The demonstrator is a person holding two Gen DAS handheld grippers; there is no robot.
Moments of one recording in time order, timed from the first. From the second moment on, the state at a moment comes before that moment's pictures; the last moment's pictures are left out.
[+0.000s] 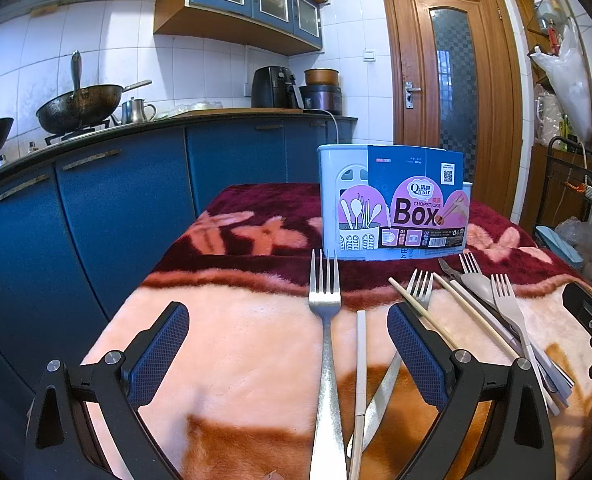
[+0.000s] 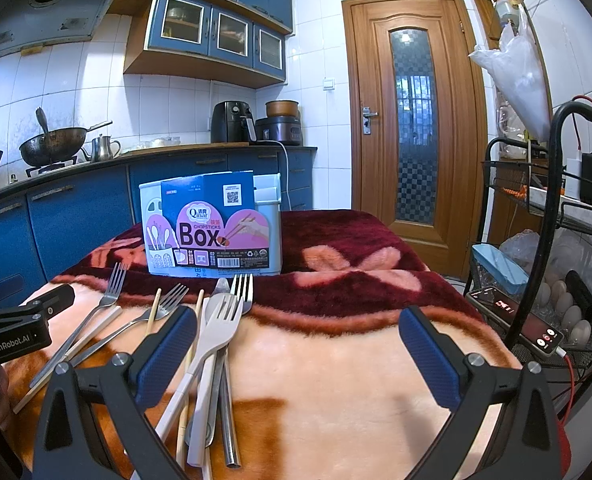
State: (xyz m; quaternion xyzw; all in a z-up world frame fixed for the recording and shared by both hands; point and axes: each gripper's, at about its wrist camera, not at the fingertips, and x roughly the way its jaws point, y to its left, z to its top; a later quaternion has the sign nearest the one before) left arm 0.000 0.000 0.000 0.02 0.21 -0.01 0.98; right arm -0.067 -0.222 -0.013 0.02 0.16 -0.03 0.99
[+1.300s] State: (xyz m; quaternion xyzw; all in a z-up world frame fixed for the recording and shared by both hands) left arm 0.000 0.000 0.000 0.02 0.21 -0.01 0.98; right arm -0.067 -0.222 -0.012 0.02 0.16 -0.03 0.99
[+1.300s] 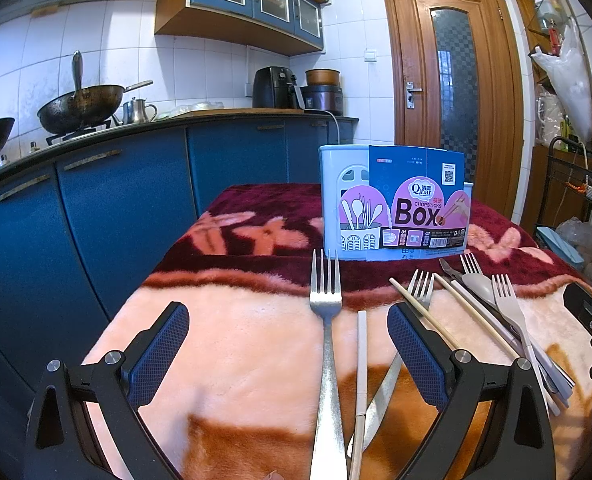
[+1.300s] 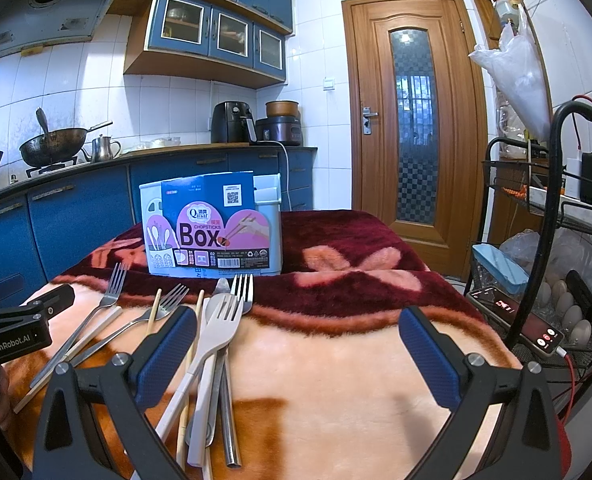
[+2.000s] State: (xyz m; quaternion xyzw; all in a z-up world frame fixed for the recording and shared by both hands) left arm 0.000 0.000 0.000 0.02 0.21 0.00 0.98; right arm -0.066 -0.220 -0.012 0.02 0.17 -0.03 0.99
